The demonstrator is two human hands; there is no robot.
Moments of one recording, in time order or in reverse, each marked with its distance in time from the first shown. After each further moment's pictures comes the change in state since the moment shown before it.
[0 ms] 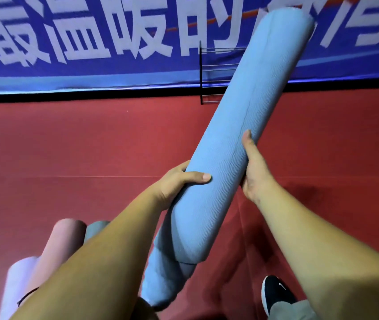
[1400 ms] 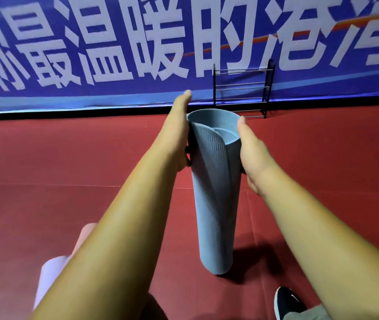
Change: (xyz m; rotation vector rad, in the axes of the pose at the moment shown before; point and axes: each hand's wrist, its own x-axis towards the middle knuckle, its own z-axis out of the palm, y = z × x) left_hand -0.077 0.176 0.032 -0.140 0.492 0.033; right_hand -0.036 -0.069 0.064 -0.425 -0.081 -0.121
